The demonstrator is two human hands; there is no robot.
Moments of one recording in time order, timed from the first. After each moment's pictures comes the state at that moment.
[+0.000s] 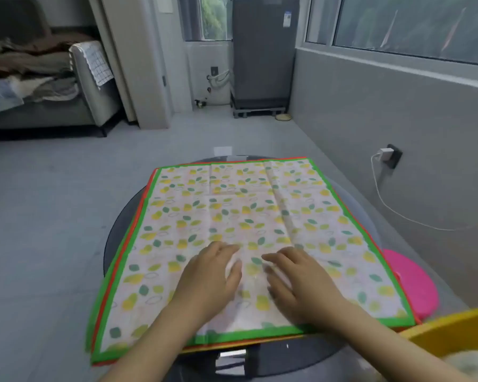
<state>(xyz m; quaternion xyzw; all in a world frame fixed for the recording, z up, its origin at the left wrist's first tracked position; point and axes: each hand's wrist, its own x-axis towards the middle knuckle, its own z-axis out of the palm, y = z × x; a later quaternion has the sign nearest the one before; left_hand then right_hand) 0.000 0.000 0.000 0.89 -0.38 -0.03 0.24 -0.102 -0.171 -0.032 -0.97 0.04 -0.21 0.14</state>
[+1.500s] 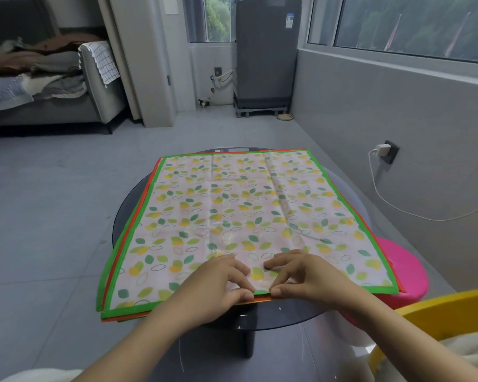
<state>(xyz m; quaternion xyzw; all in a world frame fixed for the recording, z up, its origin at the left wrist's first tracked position) -0.039 0.024 -0.010 0.83 -0.46 -0.16 0.27 -0.140 -0.173 -0.015 -0.93 0.02 0.00 0.36</state>
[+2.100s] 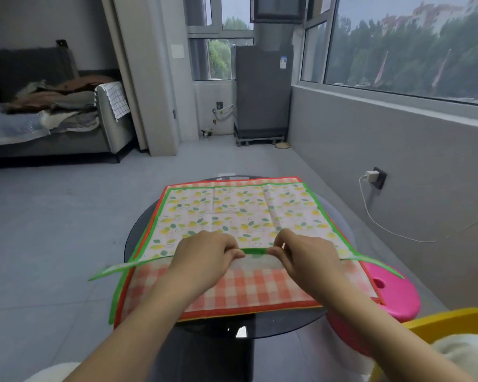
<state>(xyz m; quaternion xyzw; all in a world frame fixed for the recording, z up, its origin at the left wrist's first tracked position) -0.048 0.018 0.086 0.90 -0.40 0.04 0.17 -0.149 -0.151 0.055 -0.95 0.06 -0.30 0.08</state>
